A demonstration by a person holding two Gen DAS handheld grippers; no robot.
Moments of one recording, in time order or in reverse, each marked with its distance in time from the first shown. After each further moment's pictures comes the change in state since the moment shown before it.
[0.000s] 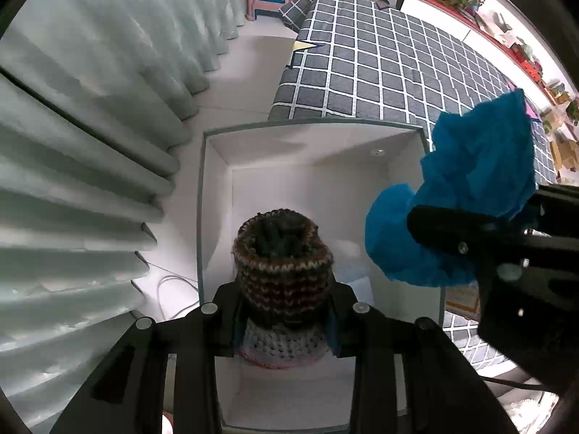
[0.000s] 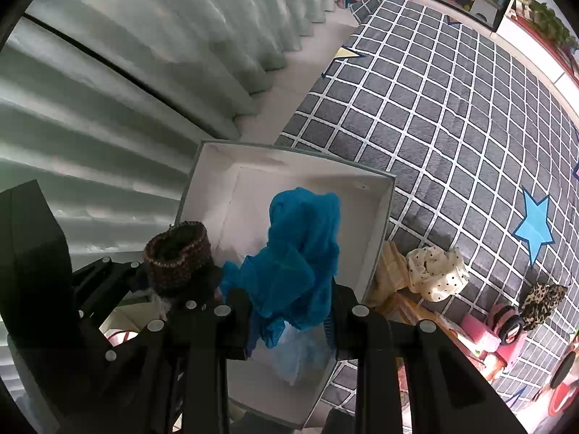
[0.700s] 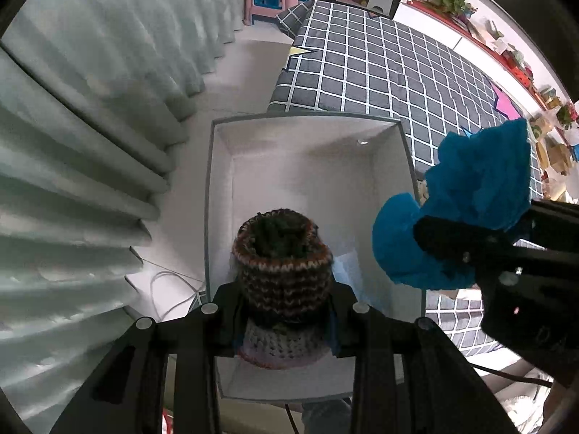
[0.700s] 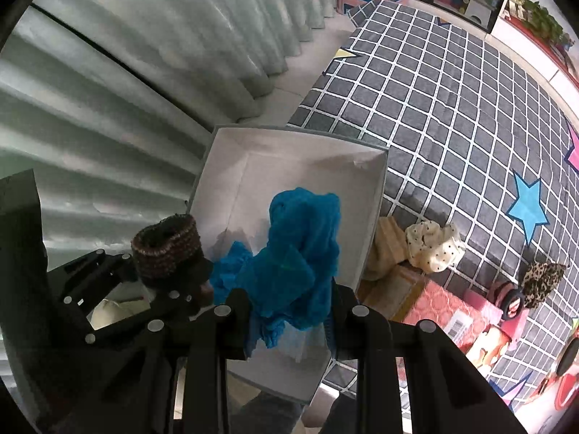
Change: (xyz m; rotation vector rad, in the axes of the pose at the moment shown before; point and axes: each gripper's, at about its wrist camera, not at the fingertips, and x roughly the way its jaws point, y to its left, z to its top) left arm -0.029 0.004 -0.025 -0.001 -0.020 -0.043; right arm -0.023 0.007 -0.033 0.009 -0.032 0.003
